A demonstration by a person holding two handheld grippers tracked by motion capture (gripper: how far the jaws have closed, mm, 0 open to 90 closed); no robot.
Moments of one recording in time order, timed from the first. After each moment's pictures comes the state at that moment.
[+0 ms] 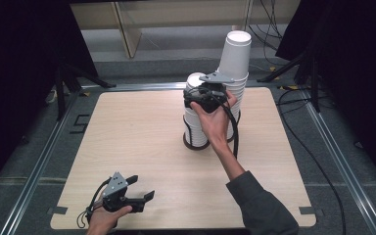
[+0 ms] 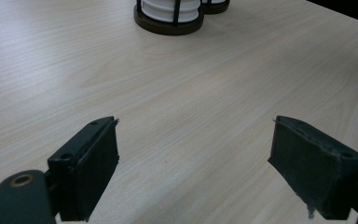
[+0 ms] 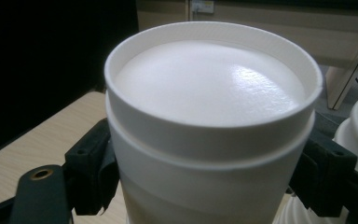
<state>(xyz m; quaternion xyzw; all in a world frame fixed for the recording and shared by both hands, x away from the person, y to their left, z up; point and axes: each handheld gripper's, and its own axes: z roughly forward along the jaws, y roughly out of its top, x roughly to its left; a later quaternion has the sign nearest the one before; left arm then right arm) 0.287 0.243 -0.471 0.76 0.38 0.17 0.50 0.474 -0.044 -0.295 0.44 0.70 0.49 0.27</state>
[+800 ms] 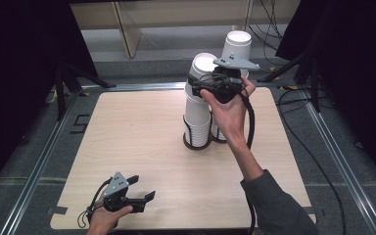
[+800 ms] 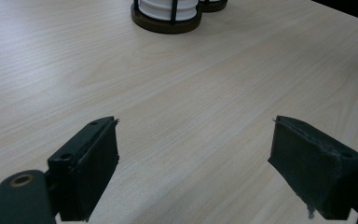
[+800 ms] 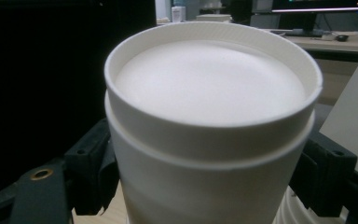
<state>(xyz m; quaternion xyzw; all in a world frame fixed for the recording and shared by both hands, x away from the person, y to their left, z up) 0.288 0.241 -0.472 0.76 0.38 0.16 0.50 0.438 -0.071 -0.227 0.39 0.68 0.56 0.28</state>
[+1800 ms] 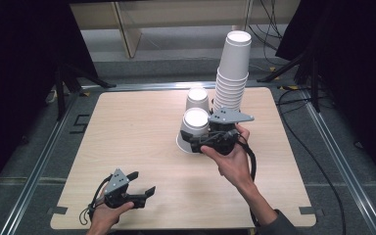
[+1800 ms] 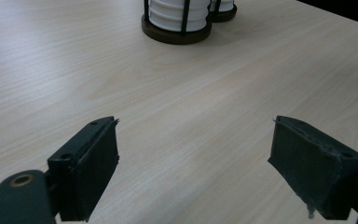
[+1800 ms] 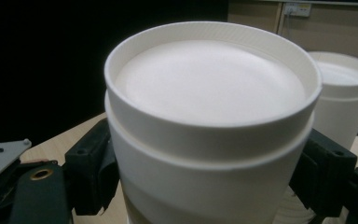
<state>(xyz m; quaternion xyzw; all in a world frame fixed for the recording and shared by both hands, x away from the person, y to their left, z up) 0.299 0.243 -0.471 0.76 0.37 0.19 0.50 0.373 -0.070 -0.314 0.31 0.75 0.56 0.17</state>
